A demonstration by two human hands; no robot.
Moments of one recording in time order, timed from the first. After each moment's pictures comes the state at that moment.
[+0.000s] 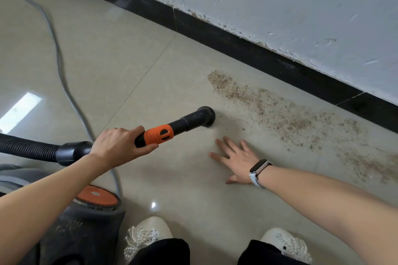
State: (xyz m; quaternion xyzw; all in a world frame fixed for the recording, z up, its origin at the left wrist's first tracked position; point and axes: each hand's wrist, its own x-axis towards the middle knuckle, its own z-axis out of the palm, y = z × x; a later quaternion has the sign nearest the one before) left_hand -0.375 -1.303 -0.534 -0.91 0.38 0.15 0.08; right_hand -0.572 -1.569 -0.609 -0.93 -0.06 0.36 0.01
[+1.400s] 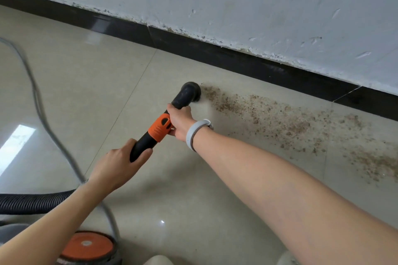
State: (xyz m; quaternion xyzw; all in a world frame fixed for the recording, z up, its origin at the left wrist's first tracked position) left_hand -0.356 -1.341 -0.543 -0.94 0.23 0.24 -0.07; right_hand -0.370 -1.527 -0.560 -0.42 0.49 0.07 0.77
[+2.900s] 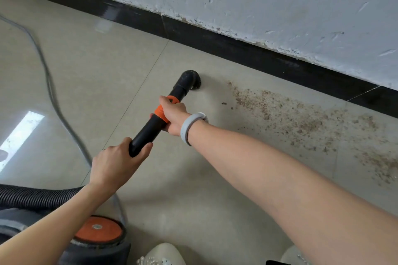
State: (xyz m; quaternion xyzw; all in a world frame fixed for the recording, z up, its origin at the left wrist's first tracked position) left_hand -0.368 -1.321 -0.535 -0.97 0.19 0.15 -0.03; right_hand -0.359 -1.495 -0.537 -0.33 0.47 0.10 0.81
